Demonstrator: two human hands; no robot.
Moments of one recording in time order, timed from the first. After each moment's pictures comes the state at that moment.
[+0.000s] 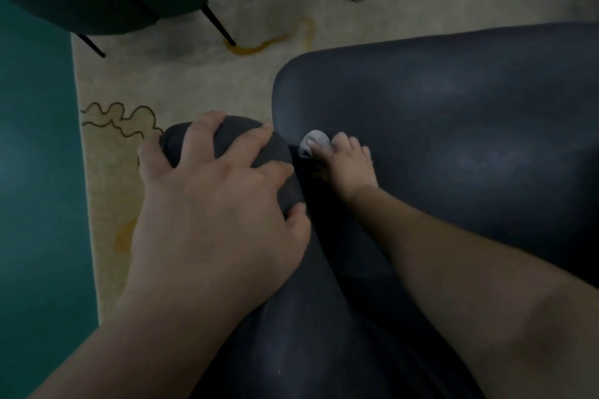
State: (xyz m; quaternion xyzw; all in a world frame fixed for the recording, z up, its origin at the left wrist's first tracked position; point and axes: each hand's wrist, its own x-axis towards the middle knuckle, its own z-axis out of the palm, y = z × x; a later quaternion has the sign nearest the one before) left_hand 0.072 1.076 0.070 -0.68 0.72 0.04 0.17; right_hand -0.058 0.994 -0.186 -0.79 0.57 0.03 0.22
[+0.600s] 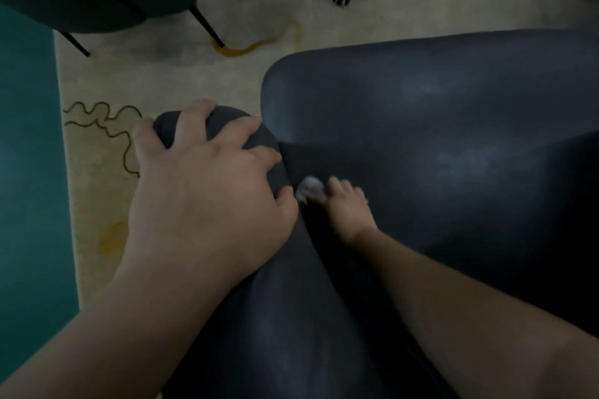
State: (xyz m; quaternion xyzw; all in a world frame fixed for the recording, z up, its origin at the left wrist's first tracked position) left_hand 0.074 1.078 0.062 -0.68 0.72 0.00 0.13; right_hand -0.089 1.069 -0.182 -0.81 0.51 0.10 0.25
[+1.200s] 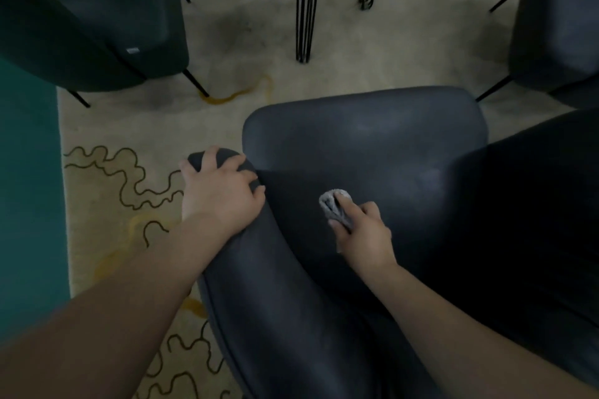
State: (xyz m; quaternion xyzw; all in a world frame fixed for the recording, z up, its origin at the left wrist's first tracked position) left_hand 0.074 1.077 0.072 -0.67 0.72 0.04 0.16; right_hand -0.162 1.137 0.006 -0.60 0.72 -0.12 0.32
